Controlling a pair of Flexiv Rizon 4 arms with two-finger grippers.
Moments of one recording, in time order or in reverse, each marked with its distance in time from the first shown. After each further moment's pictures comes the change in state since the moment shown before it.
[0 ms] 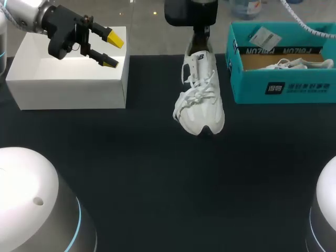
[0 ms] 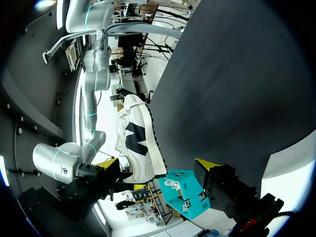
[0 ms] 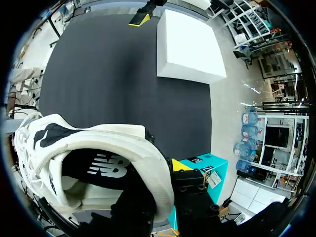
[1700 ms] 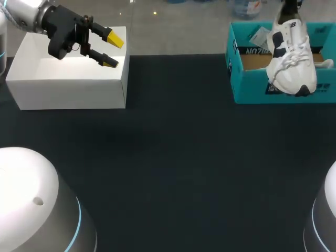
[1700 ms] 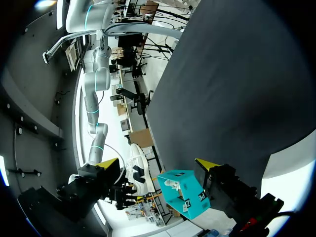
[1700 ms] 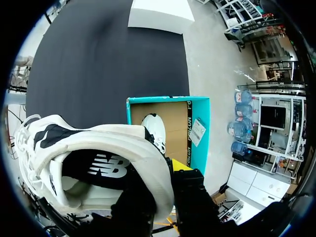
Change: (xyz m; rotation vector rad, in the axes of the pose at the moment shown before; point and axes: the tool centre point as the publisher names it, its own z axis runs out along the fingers) left arm 0.000 0.000 0.000 0.000 0.000 0.000; right arm -0.126 -0.251 0.045 0.103 -0.046 0.026
